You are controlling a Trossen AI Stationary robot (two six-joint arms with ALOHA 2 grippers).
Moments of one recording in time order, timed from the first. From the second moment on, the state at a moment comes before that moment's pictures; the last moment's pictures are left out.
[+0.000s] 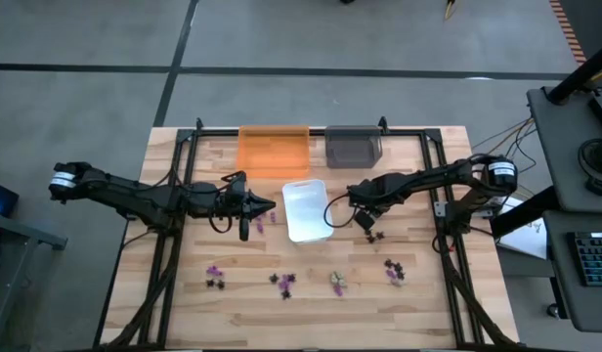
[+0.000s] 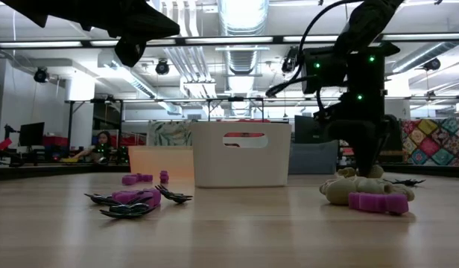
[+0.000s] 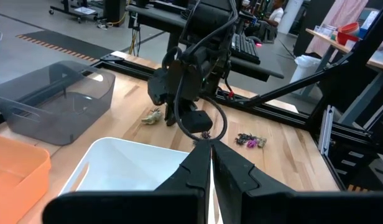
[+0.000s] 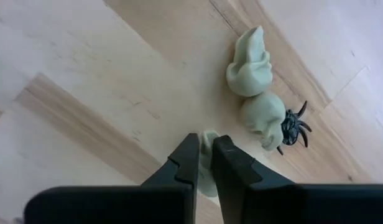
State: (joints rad) left arm -0.13 1.00 0.56 0.25 -0.24 -0.32; right arm -0.14 1.60 0.85 -0.80 0.18 0.65
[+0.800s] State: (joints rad) left arm -0.13 1.00 0.56 0.25 -0.24 -0.32; right arm -0.13 1.44 0.85 -0.80 0.12 0.21
